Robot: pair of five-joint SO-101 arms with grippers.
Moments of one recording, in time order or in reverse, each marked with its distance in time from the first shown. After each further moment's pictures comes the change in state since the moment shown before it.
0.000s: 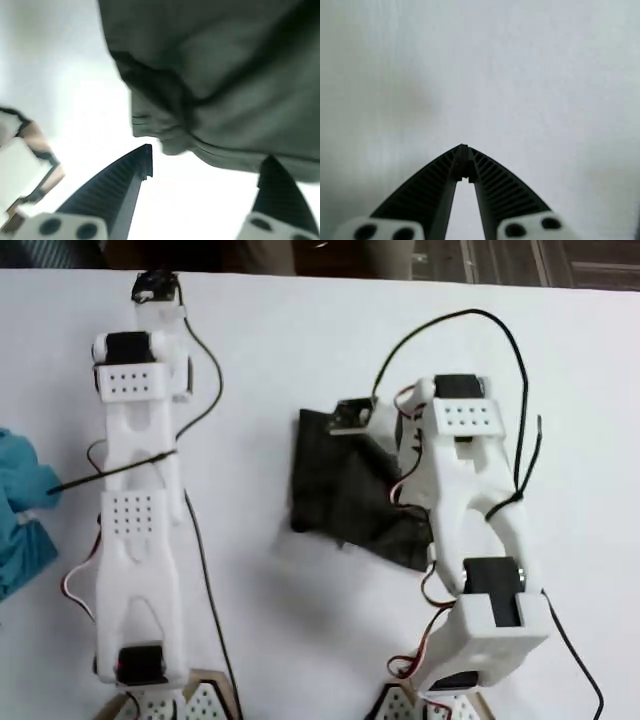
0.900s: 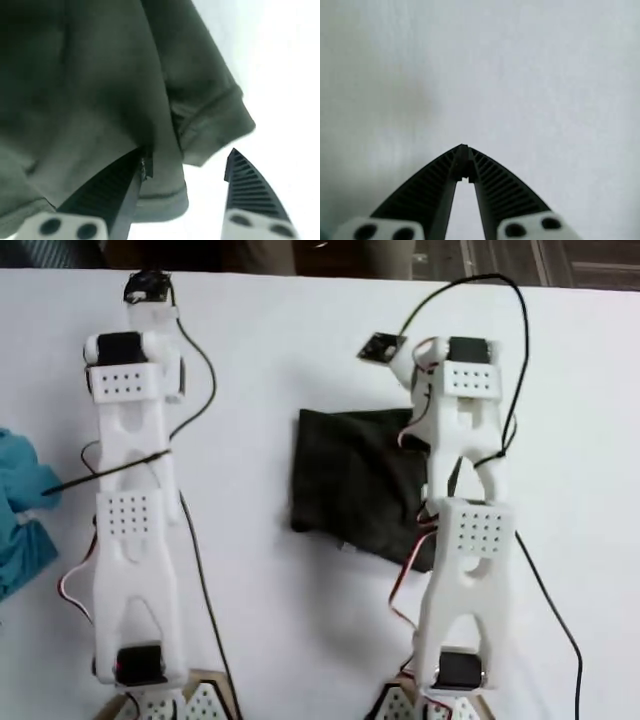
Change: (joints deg) left arm -1.4 0.0 0.0 0.0 -1.6; right arm 5.7 45.3 -58.4 2.4 -8.2
